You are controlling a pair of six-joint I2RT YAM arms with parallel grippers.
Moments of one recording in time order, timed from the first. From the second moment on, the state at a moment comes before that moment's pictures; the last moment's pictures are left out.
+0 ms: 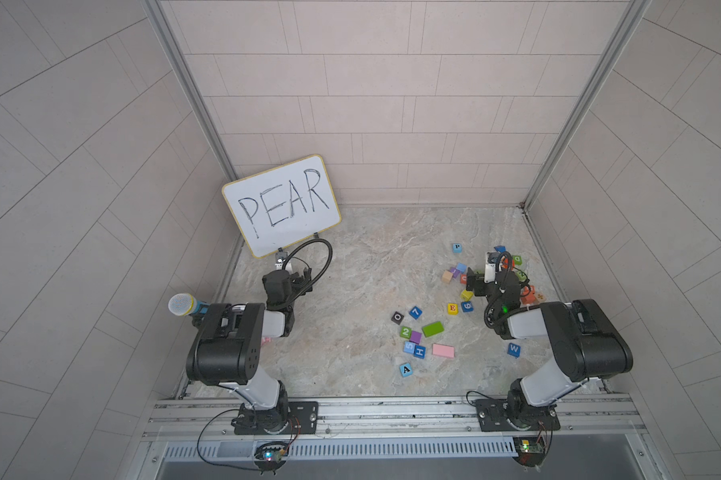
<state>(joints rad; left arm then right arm) 0.01 1.59 0.41 0.78 -0.11 -0.03 0.02 1.58 0.37 0.87 0.15 -0.06</state>
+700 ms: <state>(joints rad) -0.29 1.34 0.72 0.23 -0.49 -0.12 0.12 1.22 0.72 0.22 0.24 0.13</state>
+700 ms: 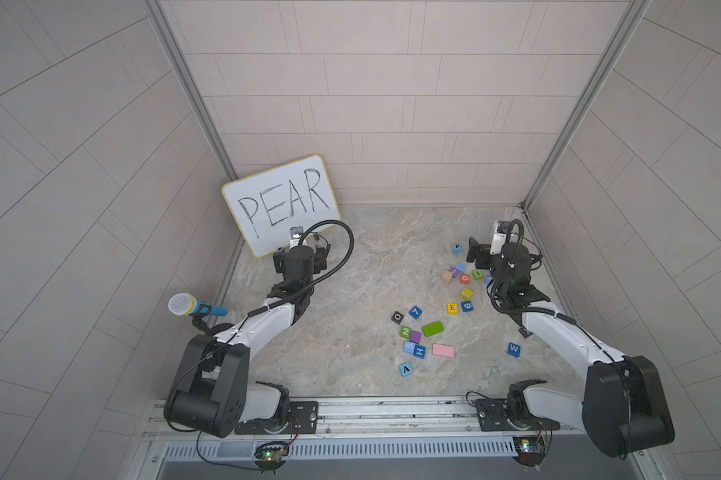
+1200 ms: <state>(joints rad) -0.40 1.50 1.15 -0.29 -0.44 -0.35 0.12 1.55 1.13 -0.22 0.28 0.23</state>
